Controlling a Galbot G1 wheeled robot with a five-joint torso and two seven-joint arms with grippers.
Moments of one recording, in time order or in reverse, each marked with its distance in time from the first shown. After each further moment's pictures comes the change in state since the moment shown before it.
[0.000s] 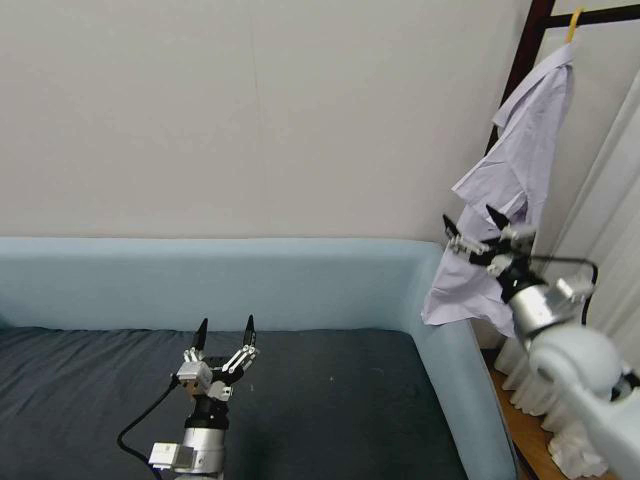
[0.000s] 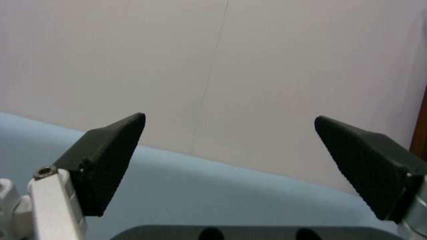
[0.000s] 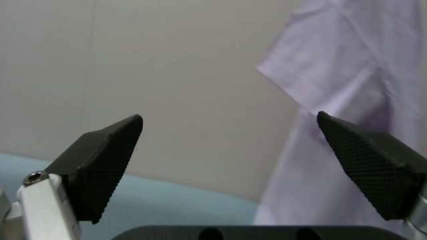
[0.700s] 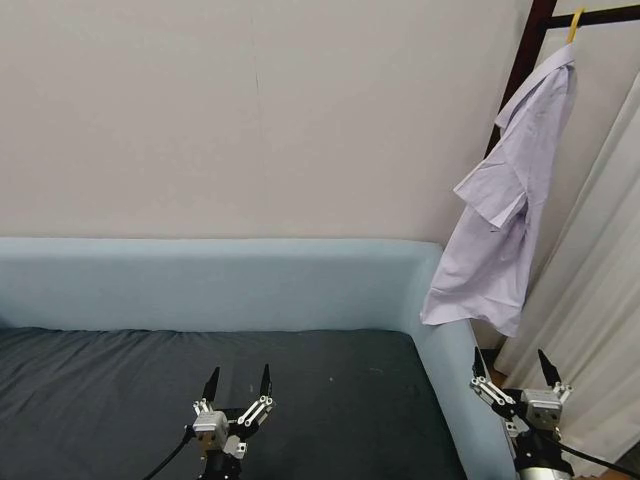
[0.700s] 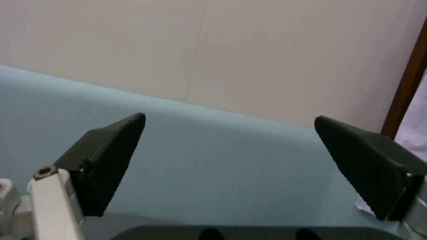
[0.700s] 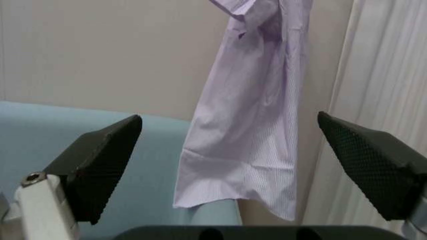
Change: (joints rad) left arm 0.184 -0.084 0.025 -0.083 0.121 0.087 0.021; right arm -0.424 0.400 0.124 0.137 -0.380 0.071 0.071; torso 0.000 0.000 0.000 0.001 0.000
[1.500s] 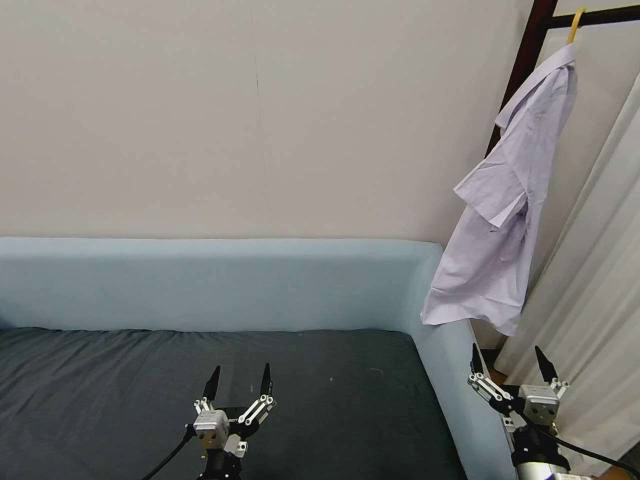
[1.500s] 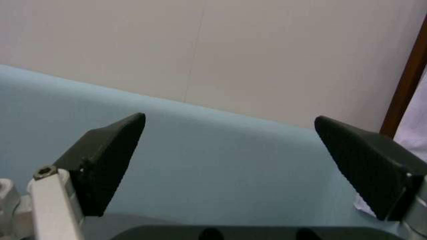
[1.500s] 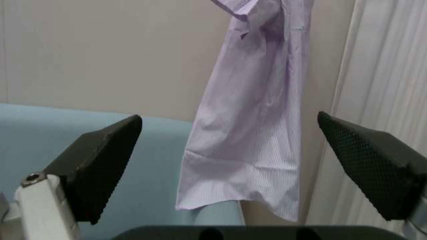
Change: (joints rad) left arm -0.004 0.003 0.002 0.003 -0.005 0.000 0.000; right arm 0.013 -0.006 -0.007 -0.006 0.010 -0.005 0.002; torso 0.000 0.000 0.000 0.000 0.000
